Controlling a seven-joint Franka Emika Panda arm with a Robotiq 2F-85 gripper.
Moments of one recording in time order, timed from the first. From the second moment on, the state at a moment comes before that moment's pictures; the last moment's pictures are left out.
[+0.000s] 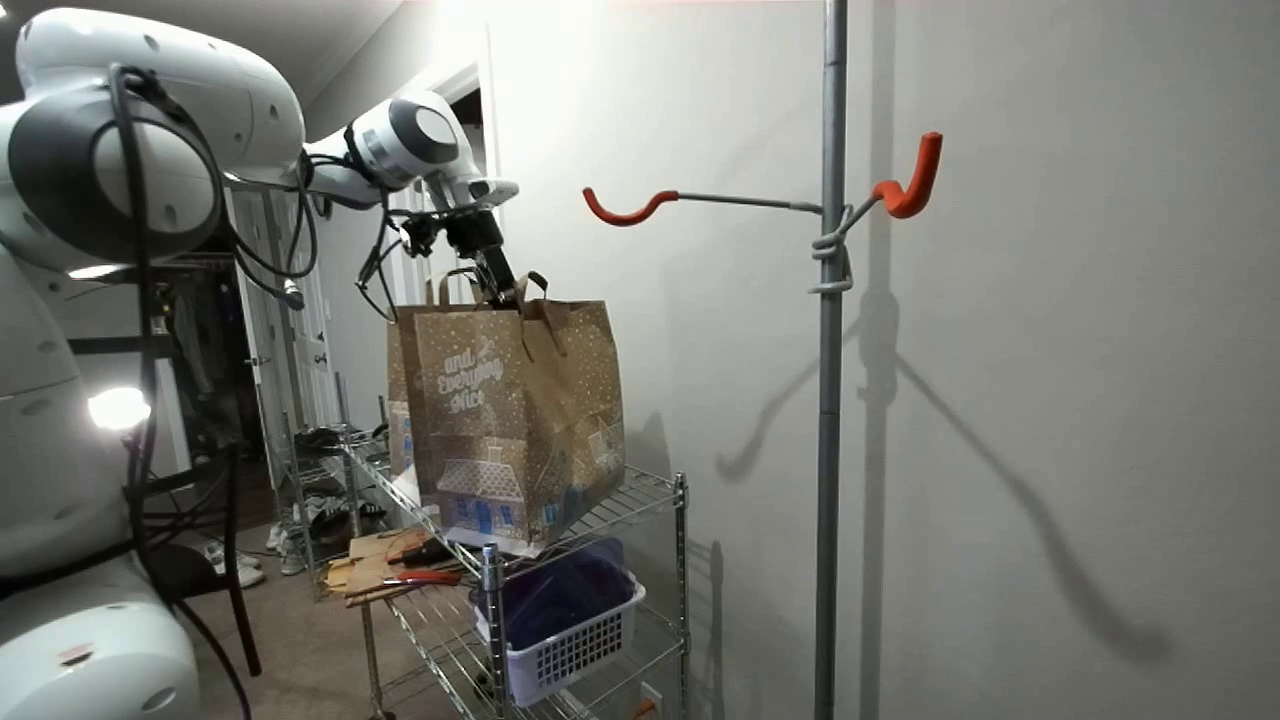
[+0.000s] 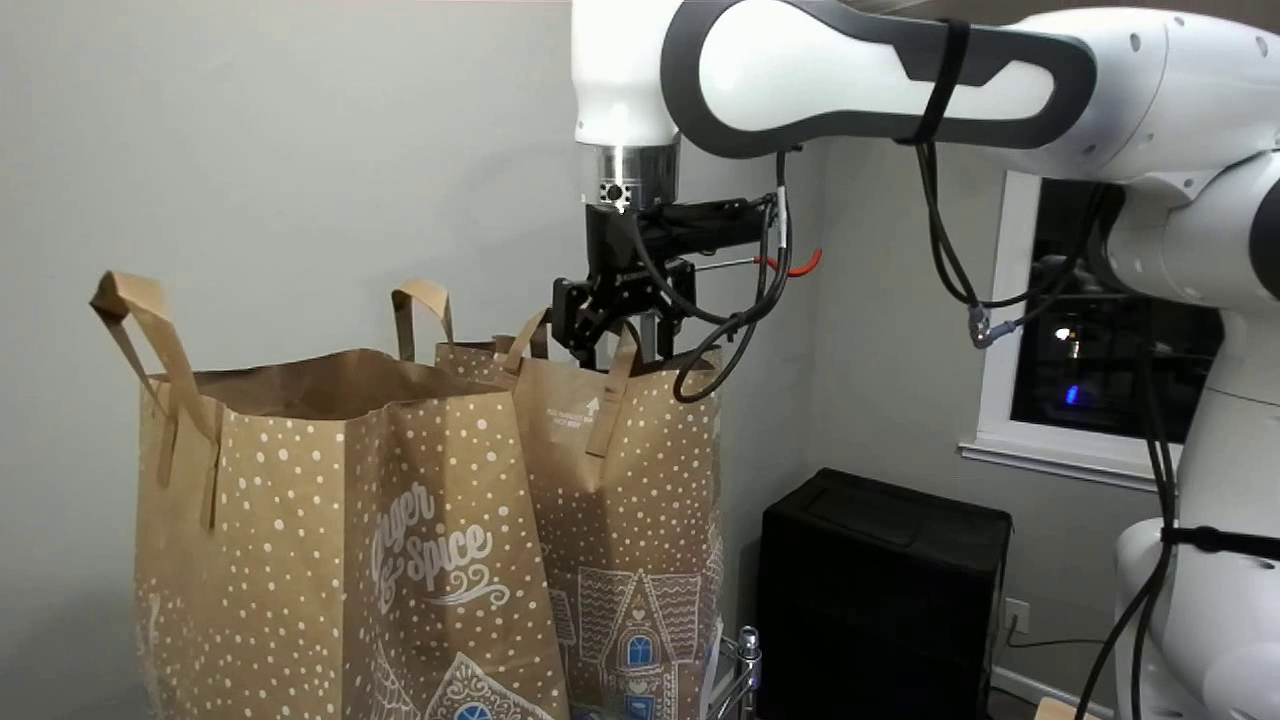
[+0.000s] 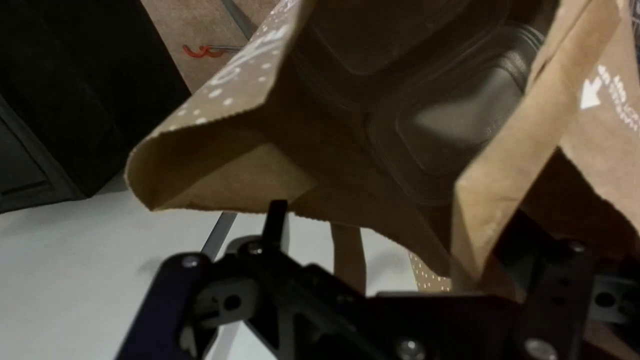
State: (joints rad) arm 0.29 -0.11 0.39 -1.56 -0.30 1.52 0.87
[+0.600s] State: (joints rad) arm 0.29 -0.15 0.38 -1.50 -0.17 1.49 0.58
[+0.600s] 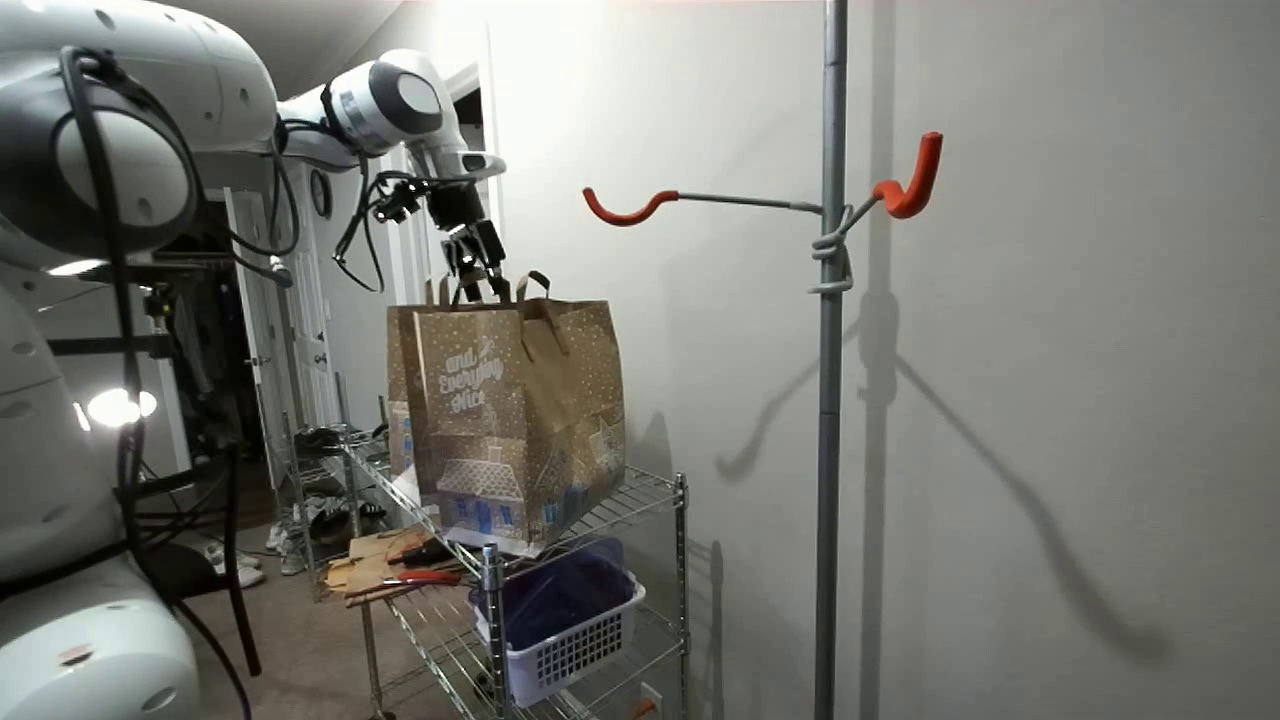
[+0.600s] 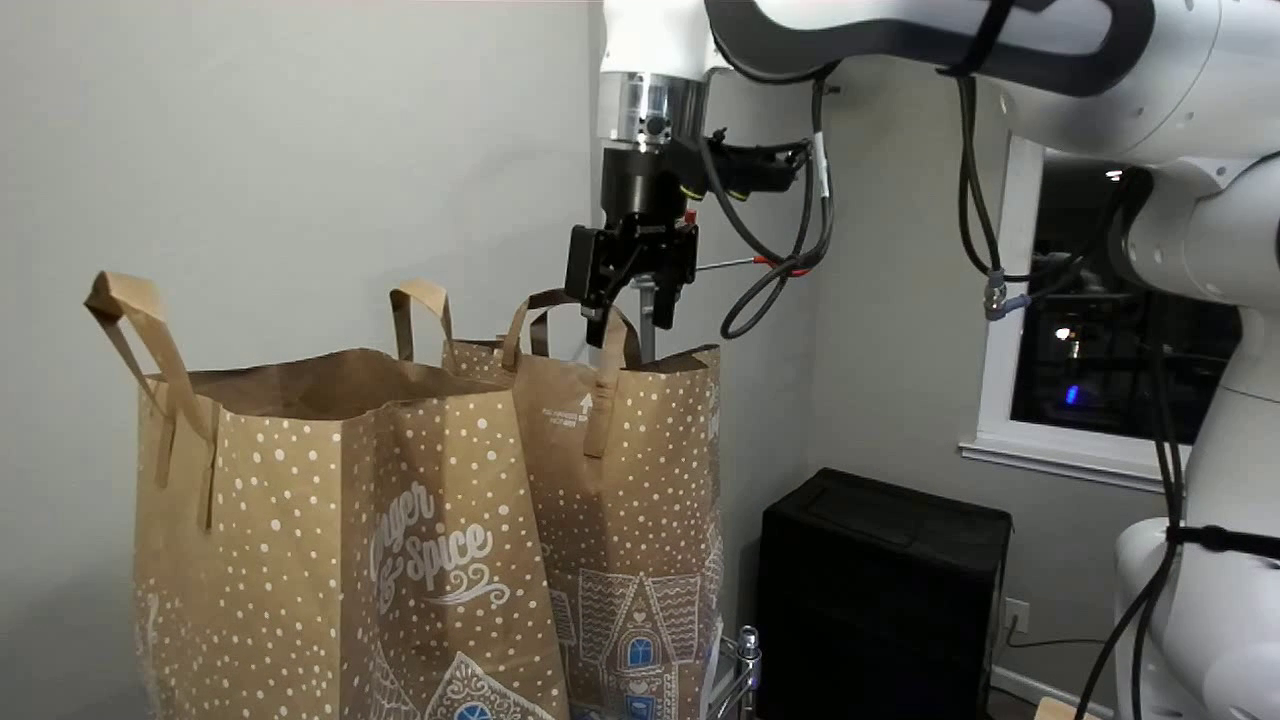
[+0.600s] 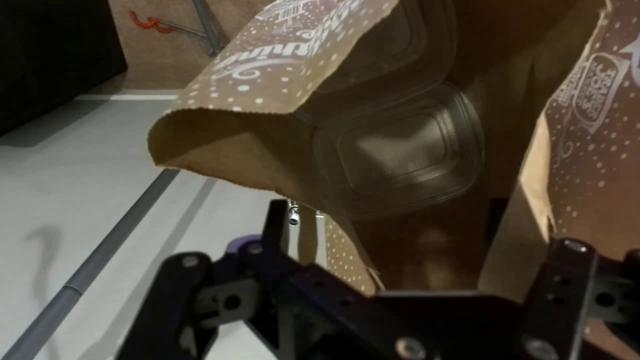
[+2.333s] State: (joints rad) arm 0.33 -0.32 0.45 -1.65 -0.19 1.65 0.39
